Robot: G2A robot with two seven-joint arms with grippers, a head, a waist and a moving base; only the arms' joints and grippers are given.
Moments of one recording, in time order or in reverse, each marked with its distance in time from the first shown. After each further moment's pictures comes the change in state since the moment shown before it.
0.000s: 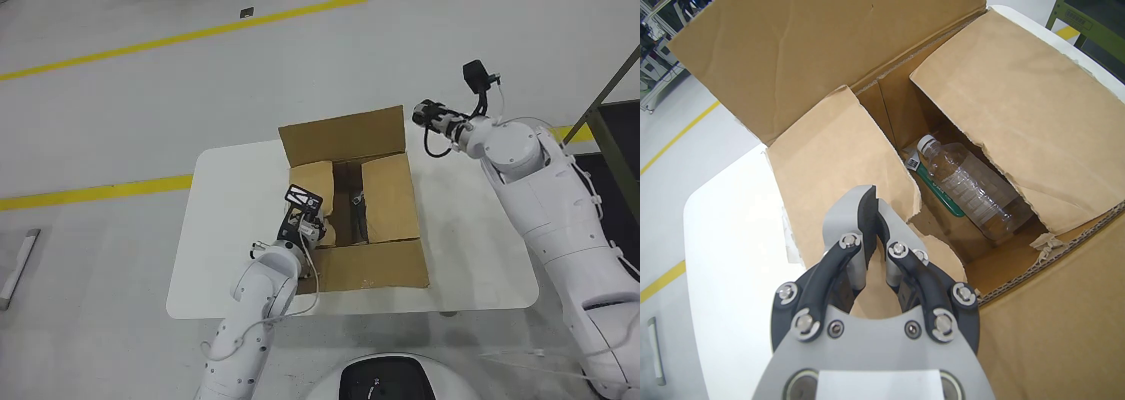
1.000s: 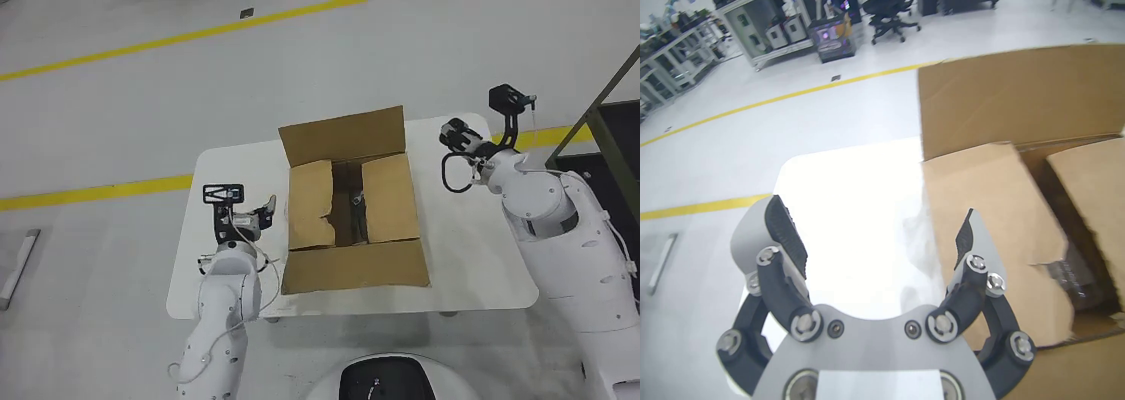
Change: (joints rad) left arm 0.080 0.005 -0.186 -0.098 0.084 0.357 0.032; right arm -0.400 0.071 0.167 -0.576 -0.261 0.225 -0.018
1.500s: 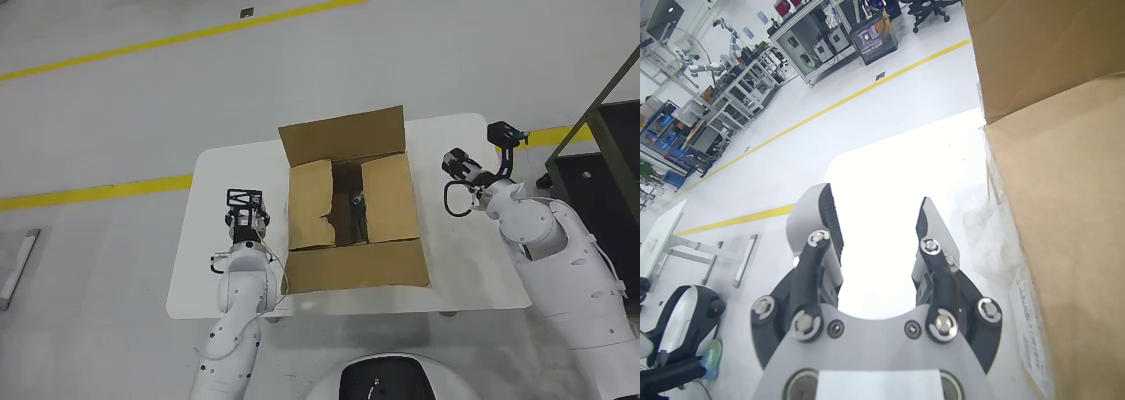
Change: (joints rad) left arm -0.042 -0.008 0.064 0.216 0.216 0.023 0.154; right arm -0.084 0.002 -0.007 0.091 0.012 -0.128 -0.063
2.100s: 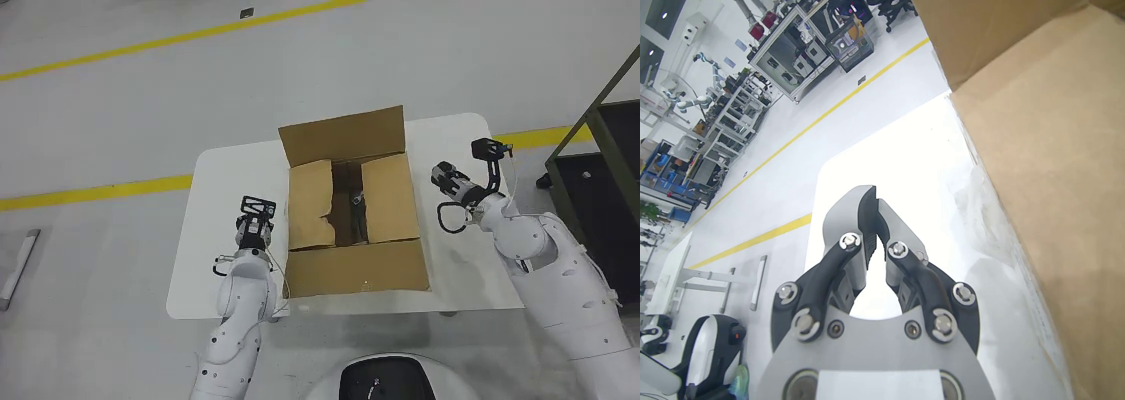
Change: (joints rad) left arm 0.011 0.010 -0.002 0.060 0.096 -0.127 0.039; right arm -0.045 0.003 -0.037 0.029 -0.041 -0.181 -0.022
